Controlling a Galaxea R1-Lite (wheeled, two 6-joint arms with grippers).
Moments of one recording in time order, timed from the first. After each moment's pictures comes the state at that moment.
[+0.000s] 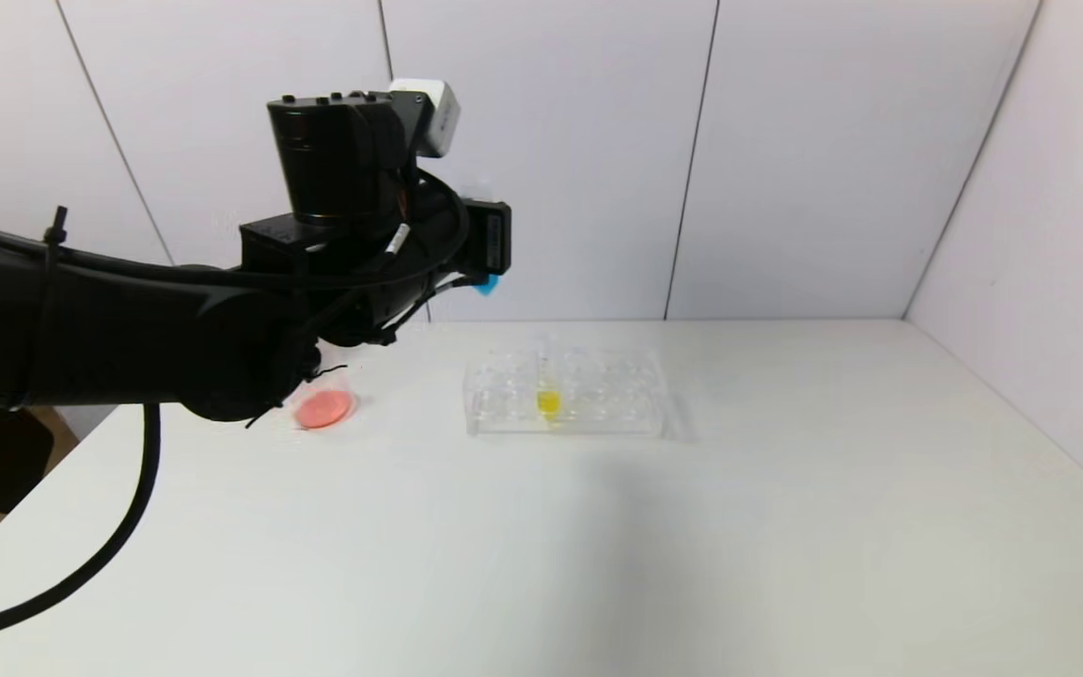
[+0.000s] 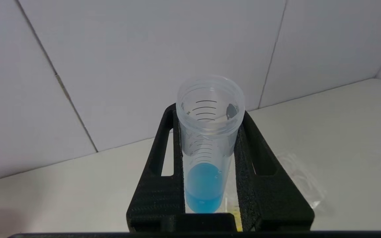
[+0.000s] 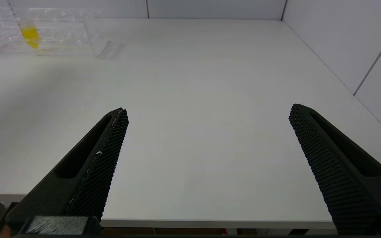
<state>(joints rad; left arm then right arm) -0.60 1.84 -1.30 -0.59 0.25 0.00 0.00 0.00 0.00 0.01 0.00 0.00</state>
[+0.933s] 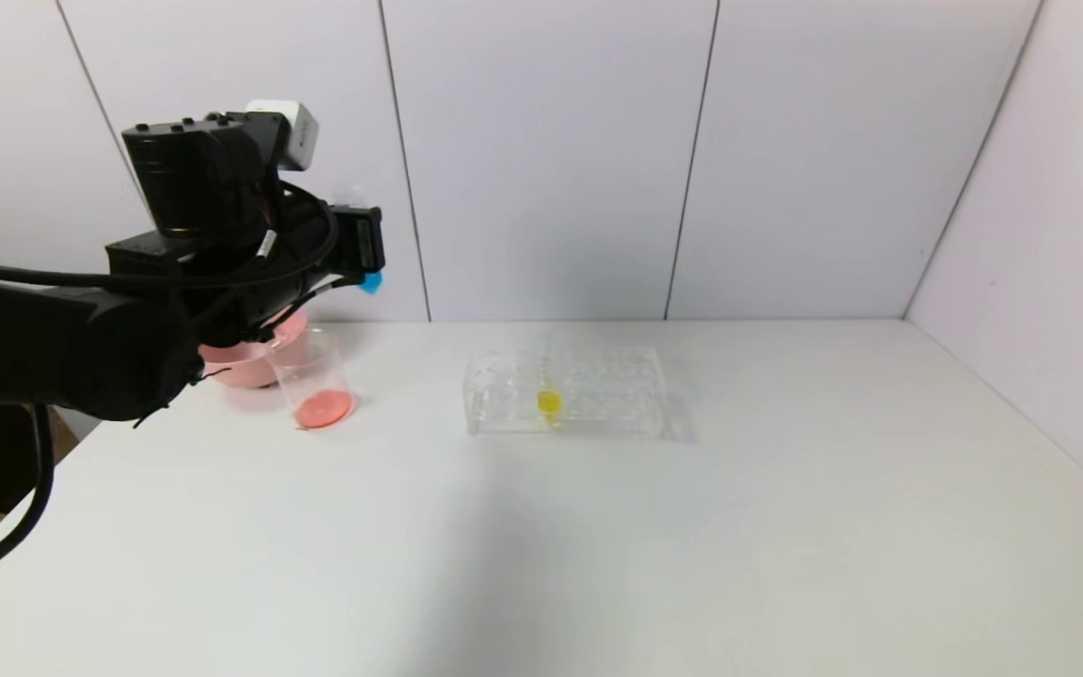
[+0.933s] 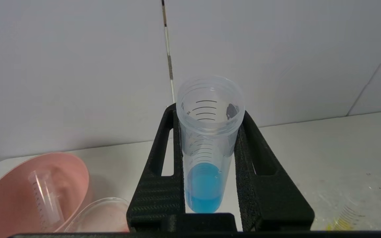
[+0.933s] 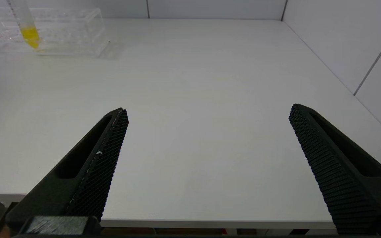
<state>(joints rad) -0.33 1.77 -1.13 -0.69 0.18 0.01 0.00 0.00 0.00 0.01 0.00 0.00</state>
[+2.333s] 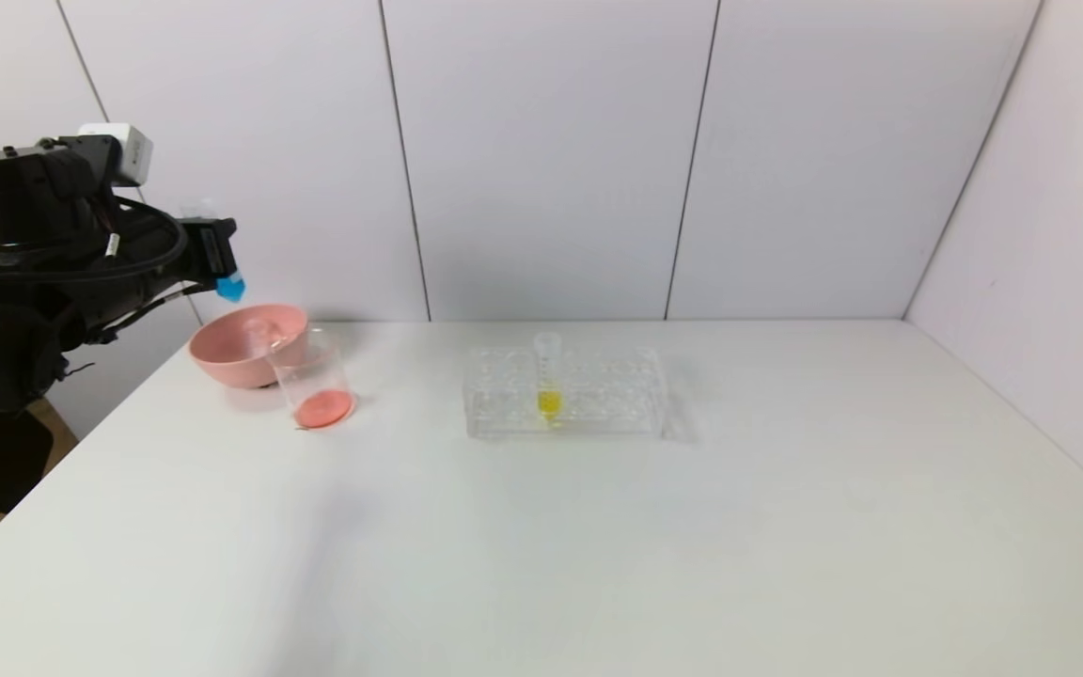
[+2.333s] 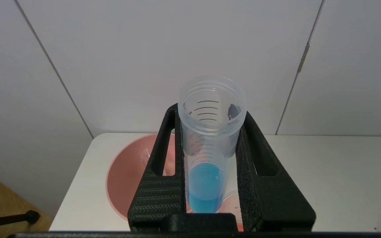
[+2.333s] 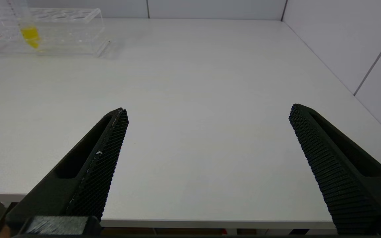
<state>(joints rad) 0.06 1.78 -1.06 -0.74 -0.02 0.01 0.00 0.00 0.00 0.01 0.00 0.00</state>
